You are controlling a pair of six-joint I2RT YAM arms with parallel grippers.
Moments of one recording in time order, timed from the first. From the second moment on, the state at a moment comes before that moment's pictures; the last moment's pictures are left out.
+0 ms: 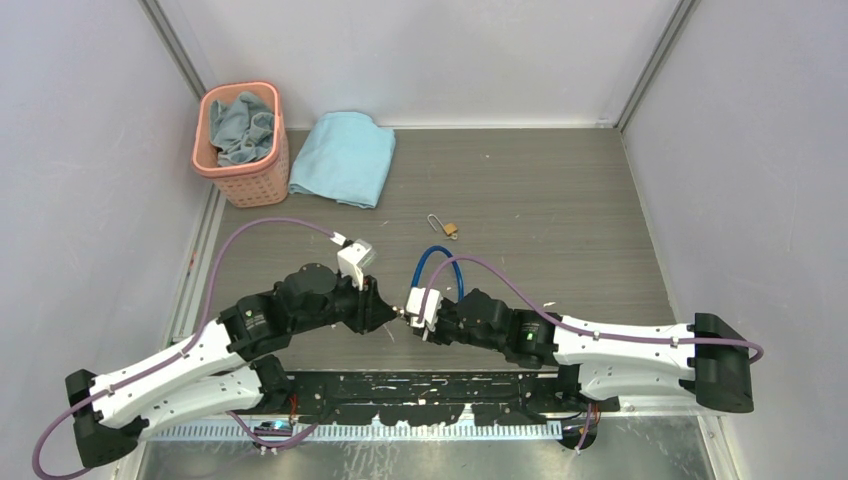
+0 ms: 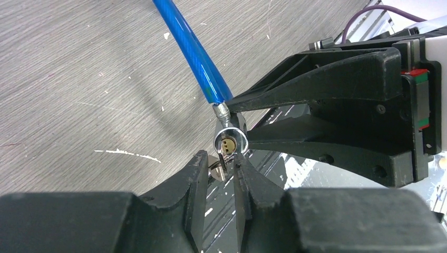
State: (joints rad) left arm -1.02 0.74 0.71 -0.44 0.02 -0.52; right arm 1.27 1.02 0.56 0.10 0.10 -0.23
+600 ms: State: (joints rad) left arm -1.02 0.76 0.69 -0.37 0.07 -0.44; right arm 1.27 0.97 0.55 0.08 0.05 -0.23
